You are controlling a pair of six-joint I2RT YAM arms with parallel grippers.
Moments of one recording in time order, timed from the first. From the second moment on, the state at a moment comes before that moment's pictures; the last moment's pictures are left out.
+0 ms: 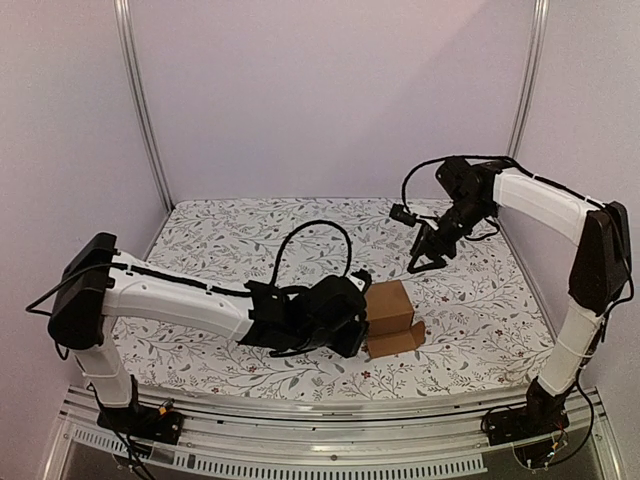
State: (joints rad) left arm -1.25 1.83 1.22 -0.22 -0.38 -0.51; right arm 0.41 1.76 1.54 -1.10 -0.56 -0.71
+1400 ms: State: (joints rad) left arm -1.28 1.90 1.22 -0.25 -0.31 -0.53; right arm 0.42 1.82 1.42 -1.21 -0.33 -0.51
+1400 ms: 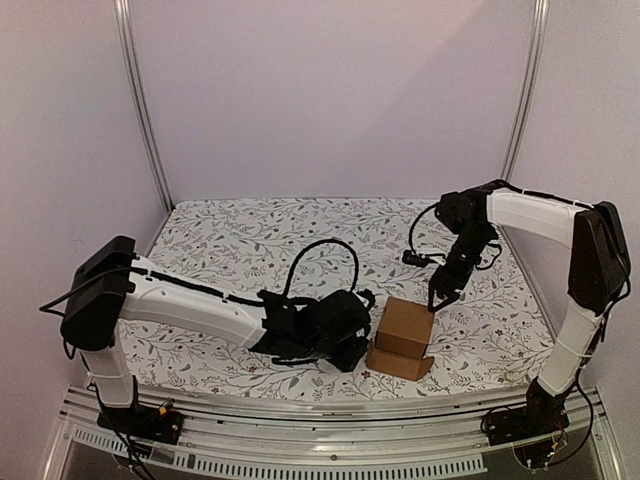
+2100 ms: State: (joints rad) left arm -1.25 2.04 1.35 -0.24 -0.23 -0.41; right arm 0.58 1.31 1.01 -1.07 -0.33 -1.08
